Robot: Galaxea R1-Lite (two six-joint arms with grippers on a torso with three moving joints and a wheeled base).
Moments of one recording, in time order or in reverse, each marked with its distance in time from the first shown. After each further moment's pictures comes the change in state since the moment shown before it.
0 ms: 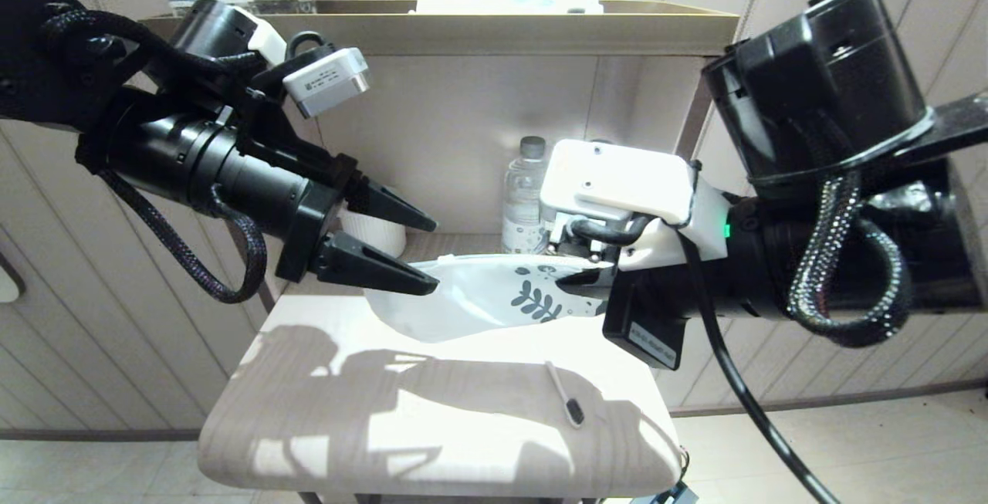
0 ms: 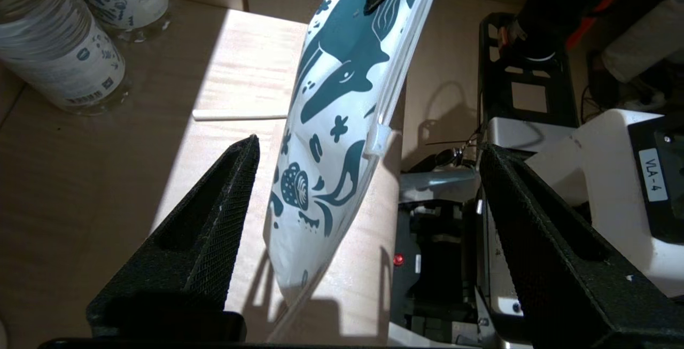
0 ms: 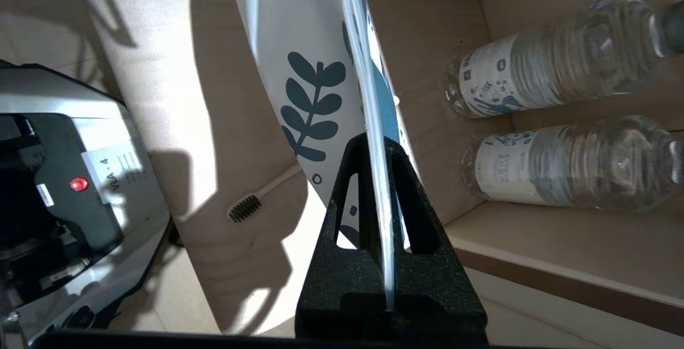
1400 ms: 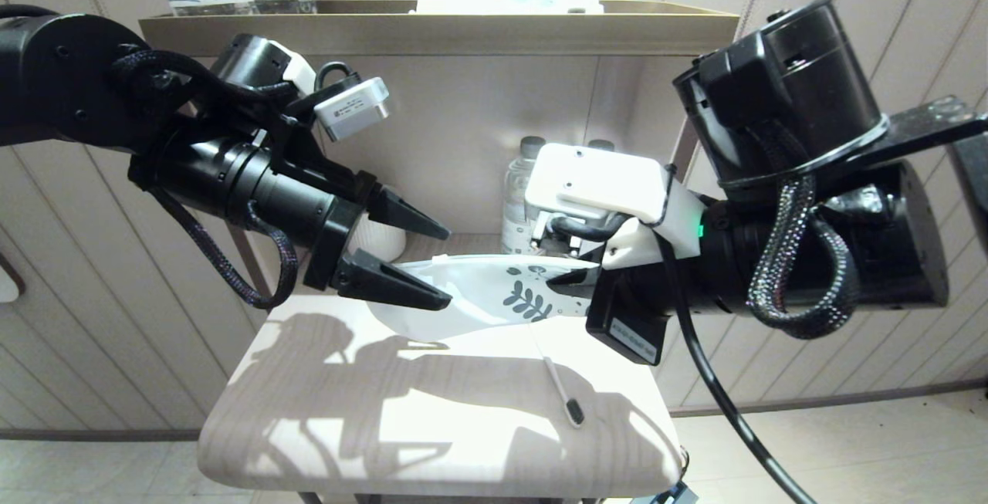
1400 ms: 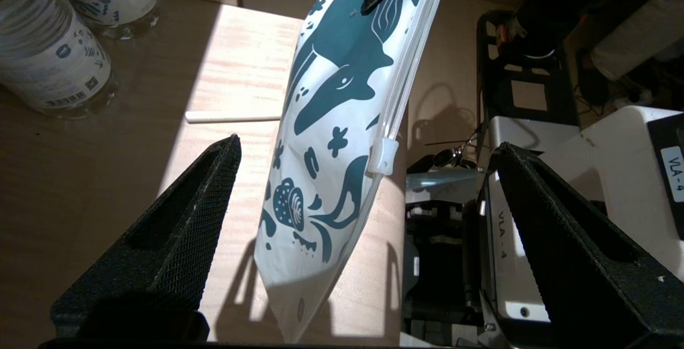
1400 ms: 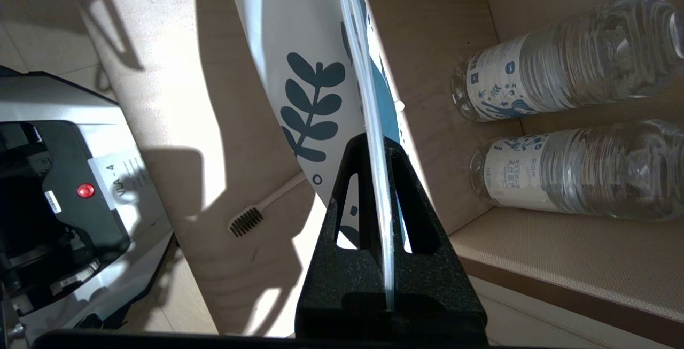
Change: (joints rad) left arm -0.003 0.051 0.021 -0.043 -0.028 0.014; right arm -0.009 0.030 -0.012 -0.014 0.005 0.018
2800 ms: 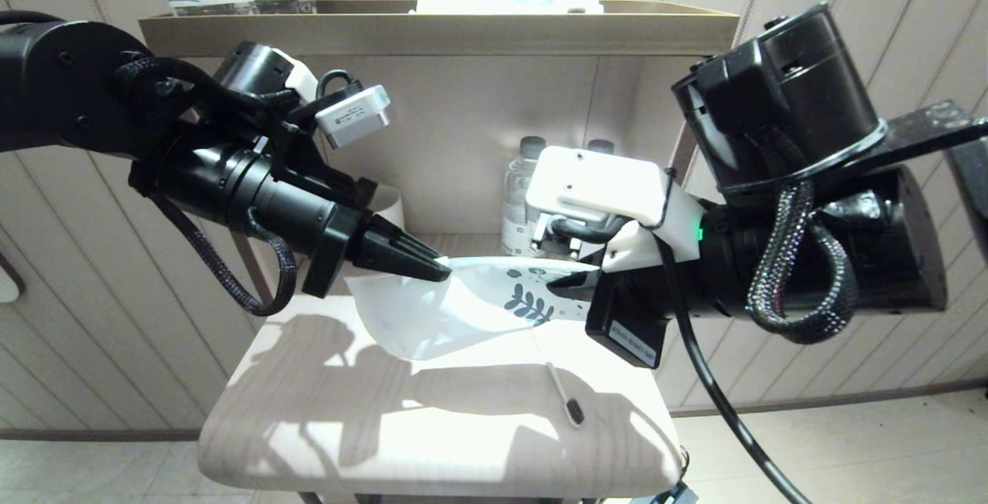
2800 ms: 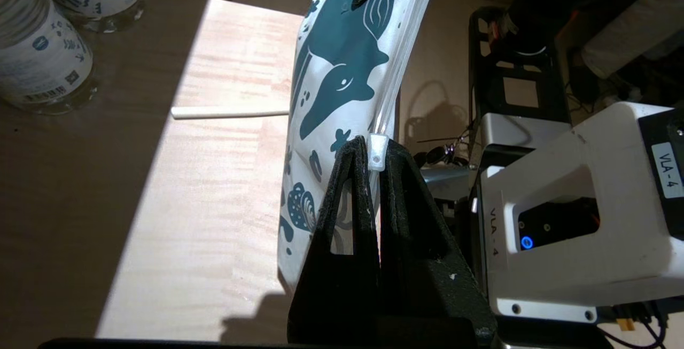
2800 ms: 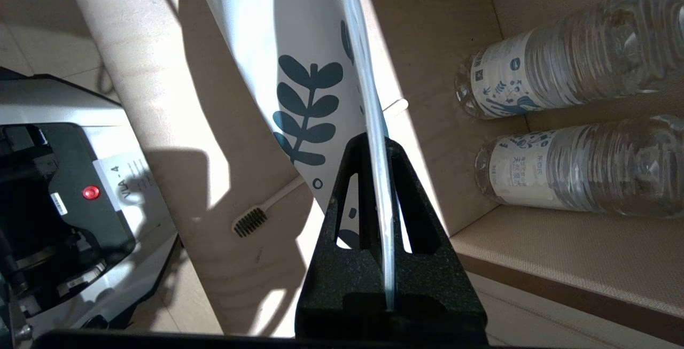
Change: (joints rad) left arm 0.000 -0.005 0.023 0.002 -0.004 0.002; right arm -0.001 -0.004 0.011 0.000 -0.001 0.015
